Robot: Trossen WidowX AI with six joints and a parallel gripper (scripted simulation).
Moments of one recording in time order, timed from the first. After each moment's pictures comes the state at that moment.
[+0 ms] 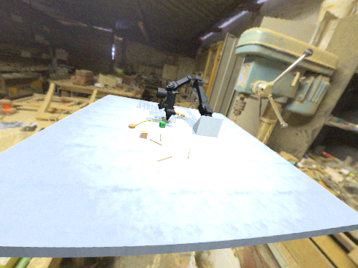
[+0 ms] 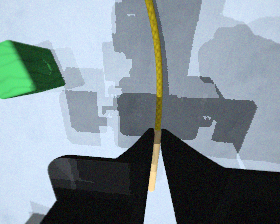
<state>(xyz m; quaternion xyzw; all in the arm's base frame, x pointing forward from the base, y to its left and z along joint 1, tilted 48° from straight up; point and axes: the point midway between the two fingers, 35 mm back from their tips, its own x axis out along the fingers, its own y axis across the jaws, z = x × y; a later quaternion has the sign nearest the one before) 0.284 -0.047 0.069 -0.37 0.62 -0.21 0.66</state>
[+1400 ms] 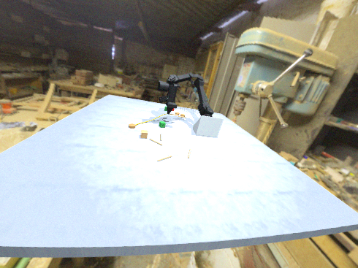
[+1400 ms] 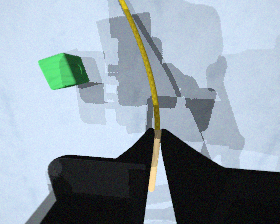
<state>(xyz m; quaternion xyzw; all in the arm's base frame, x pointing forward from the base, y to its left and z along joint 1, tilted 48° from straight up) 0.278 -0.013 0.101 -0.37 0.62 -0.21 0.66</state>
